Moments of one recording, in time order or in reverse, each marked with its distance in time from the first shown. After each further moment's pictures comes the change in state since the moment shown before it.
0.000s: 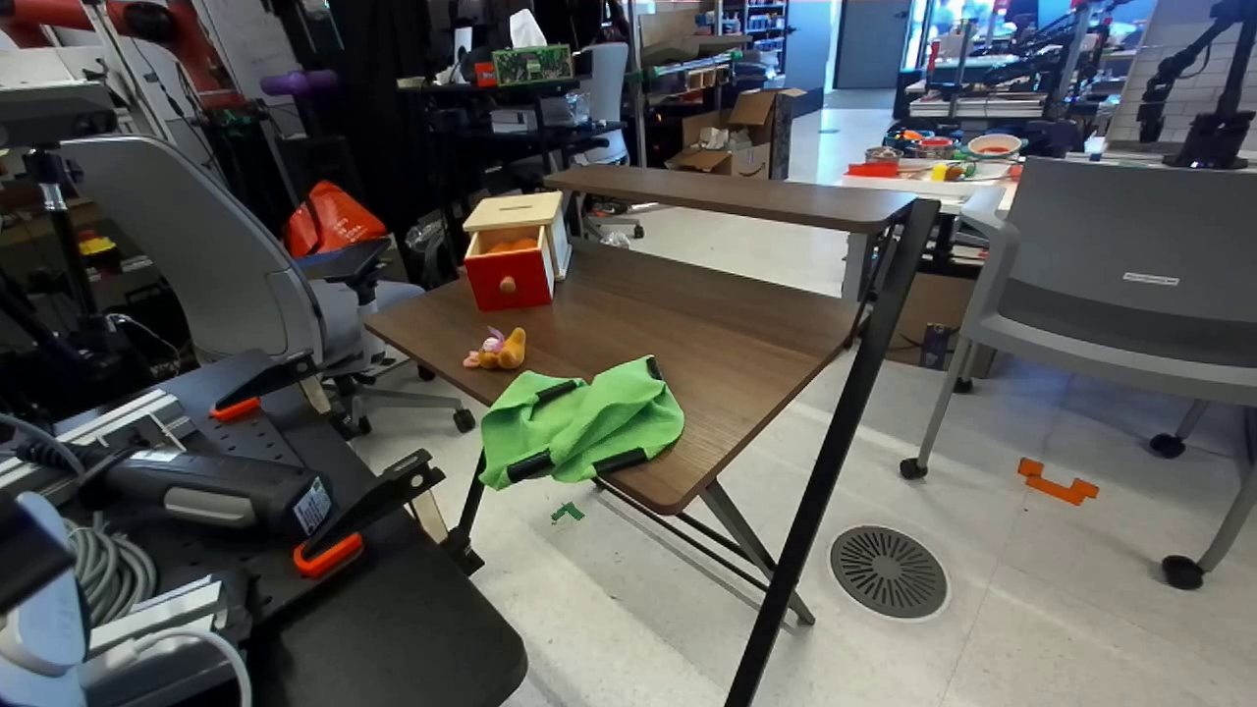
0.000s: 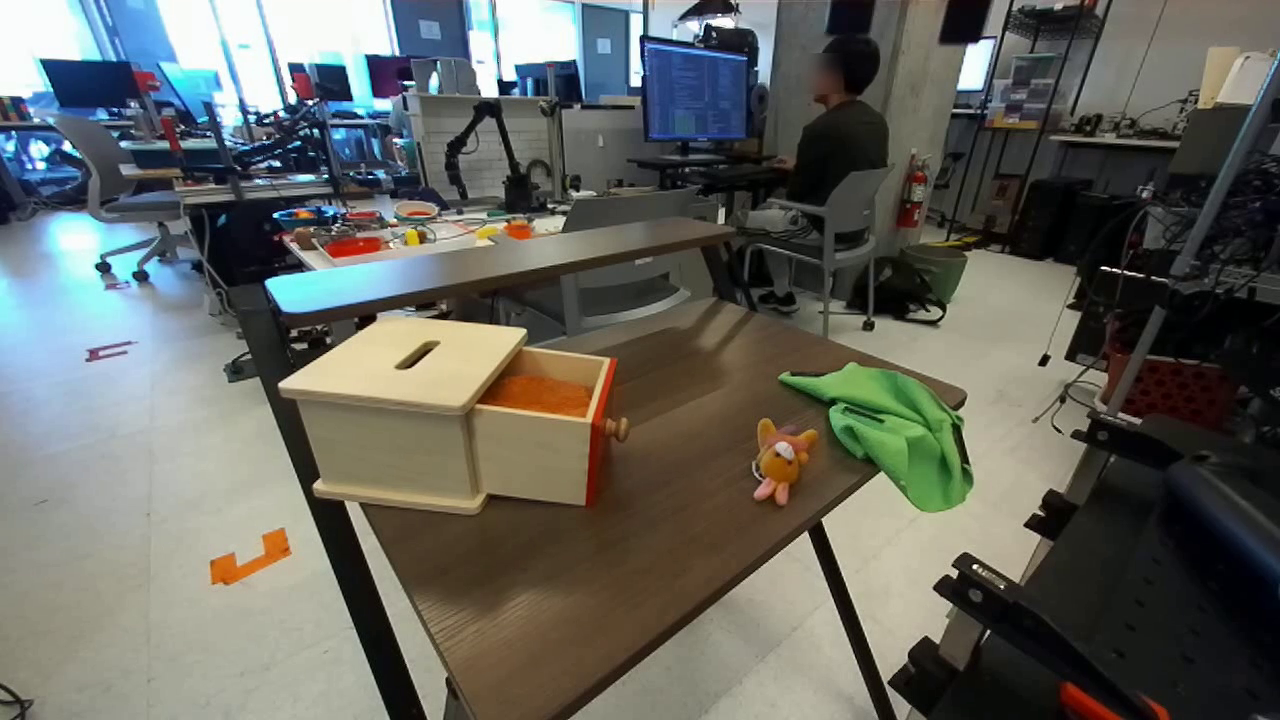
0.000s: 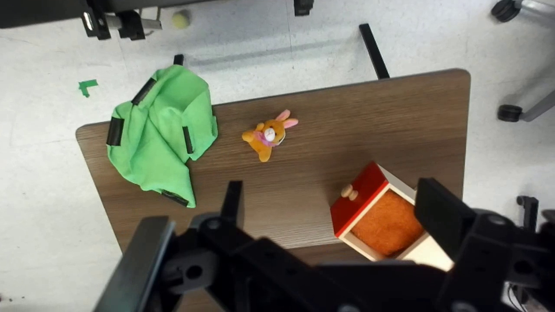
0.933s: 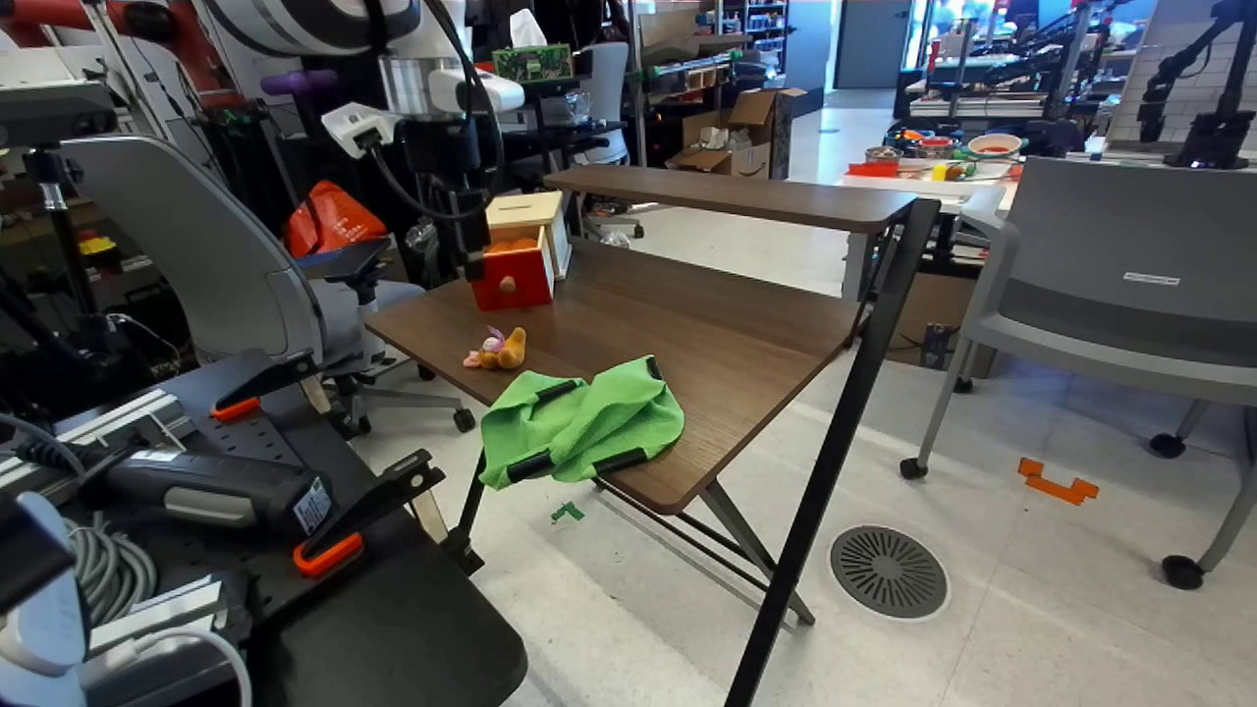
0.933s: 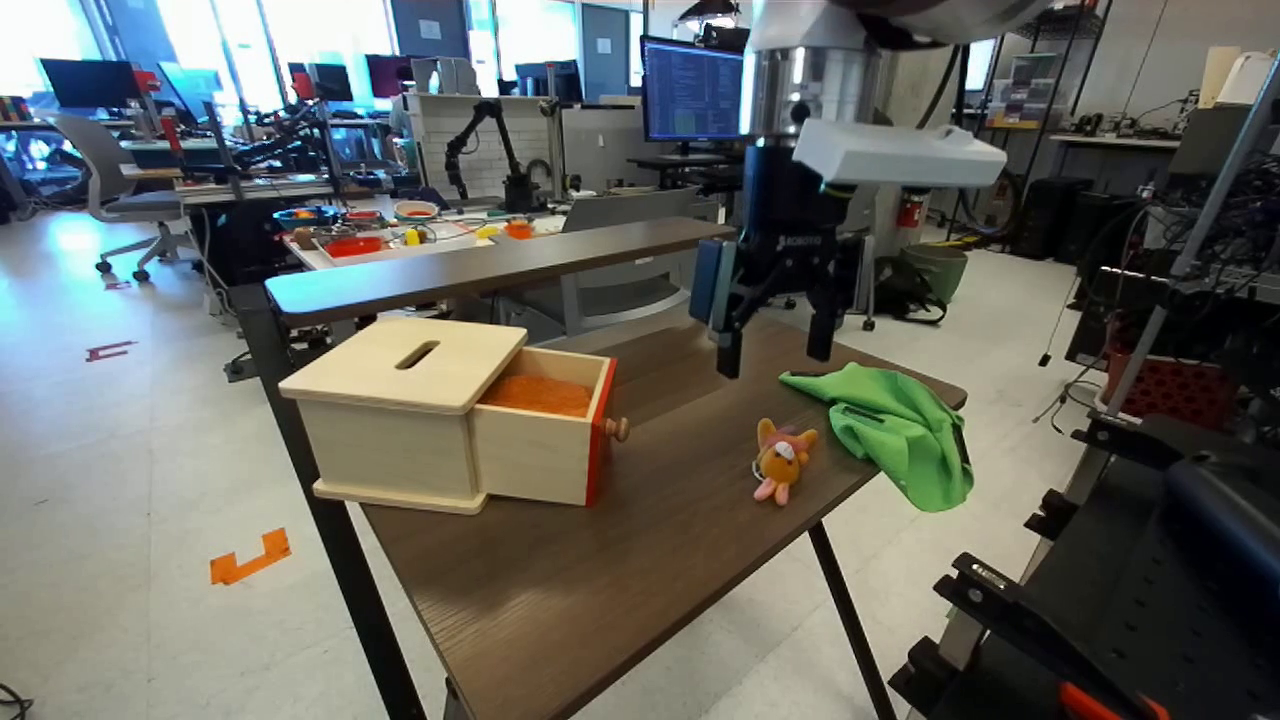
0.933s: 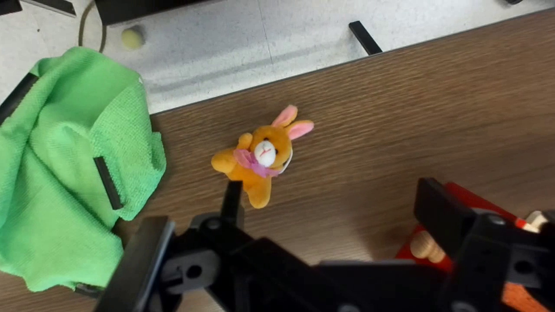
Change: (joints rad) arm 0.015 0.605 -0.109 0.163 0.041 0.346 -0.043
